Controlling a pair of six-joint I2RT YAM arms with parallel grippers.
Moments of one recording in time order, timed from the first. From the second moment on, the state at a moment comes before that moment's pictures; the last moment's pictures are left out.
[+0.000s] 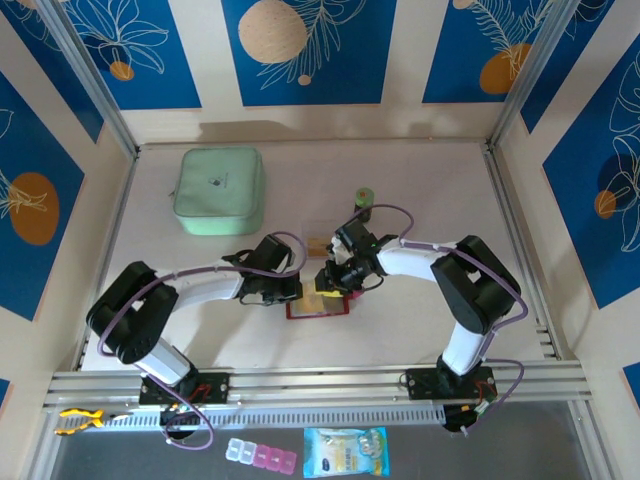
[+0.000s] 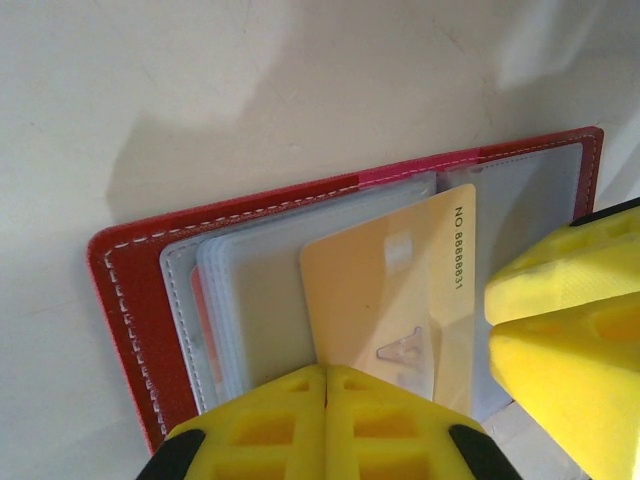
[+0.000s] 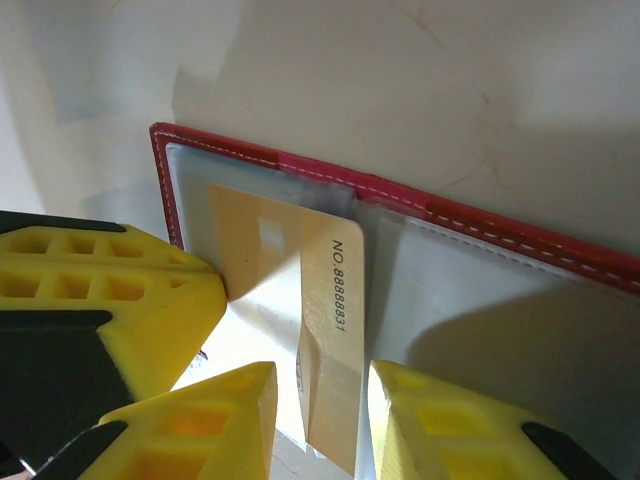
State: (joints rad) left arm -0.71 1.57 0.74 -0.25 0.32 -0.81; right arm 0.65 1.74 0.90 -0.33 -0.60 0.68
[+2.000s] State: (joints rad) left arm -0.71 1.57 0.74 -0.23 0.32 -0.83; right arm 0.62 1.59 0.88 -0.48 -0.56 0.62
